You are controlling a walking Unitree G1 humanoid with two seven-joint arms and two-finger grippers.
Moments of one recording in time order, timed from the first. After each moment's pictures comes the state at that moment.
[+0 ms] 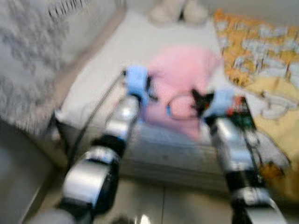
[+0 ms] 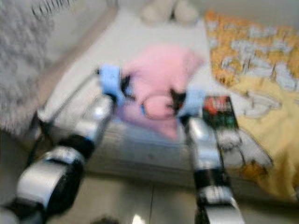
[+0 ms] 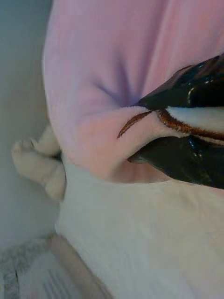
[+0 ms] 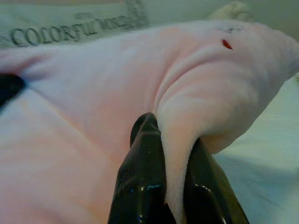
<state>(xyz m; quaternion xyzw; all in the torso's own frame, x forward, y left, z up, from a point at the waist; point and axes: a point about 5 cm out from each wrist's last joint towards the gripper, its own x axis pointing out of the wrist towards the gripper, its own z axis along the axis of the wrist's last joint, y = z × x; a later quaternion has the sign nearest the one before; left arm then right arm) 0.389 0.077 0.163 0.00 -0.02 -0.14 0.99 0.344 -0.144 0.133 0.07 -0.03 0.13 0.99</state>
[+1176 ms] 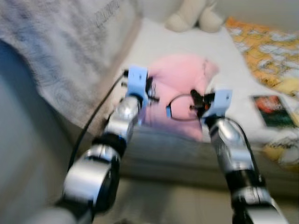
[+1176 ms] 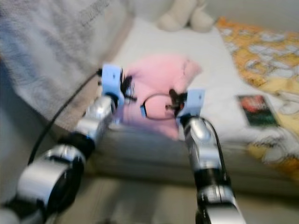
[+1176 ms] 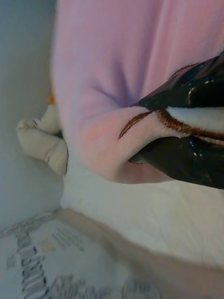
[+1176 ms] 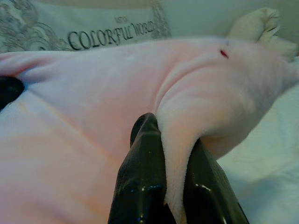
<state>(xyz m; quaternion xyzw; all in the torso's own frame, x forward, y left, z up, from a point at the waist) 0.390 0.069 0.162 0.02 -0.01 -0.15 0.99 0.345 -0.152 0.131 0.07 -0.02 0.12 0.99</state>
